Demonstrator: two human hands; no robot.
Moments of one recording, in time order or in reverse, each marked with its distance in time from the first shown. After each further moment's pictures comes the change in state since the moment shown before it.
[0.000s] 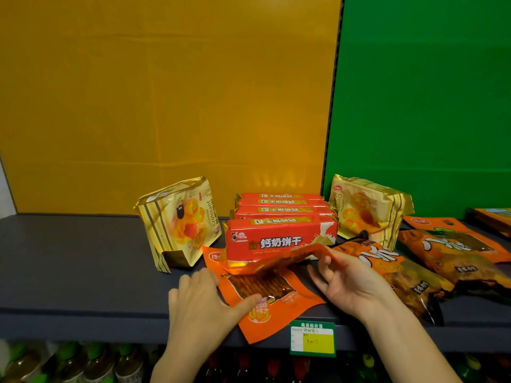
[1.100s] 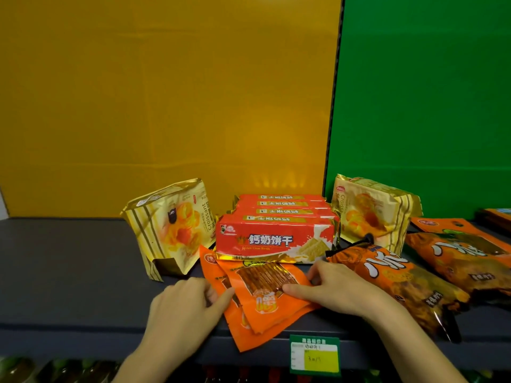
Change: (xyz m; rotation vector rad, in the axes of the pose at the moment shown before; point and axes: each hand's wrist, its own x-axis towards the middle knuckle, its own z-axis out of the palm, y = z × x) left_hand 0.014 -0.004 -0.017 0.073 -0.055 0.129; right_hand 0.019 -0.005 0.000 -1.902 -0.043 -0.196
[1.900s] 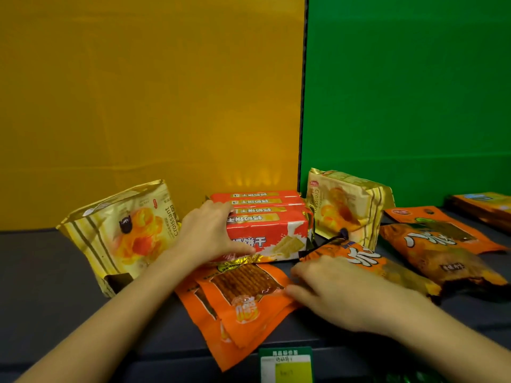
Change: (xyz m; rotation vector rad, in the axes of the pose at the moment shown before) left_hand 0.128 0.061 0.020 0.267 0.076 0.429; right_hand -0.031 0.005 -0.031 -0.409 0.079 -0.285
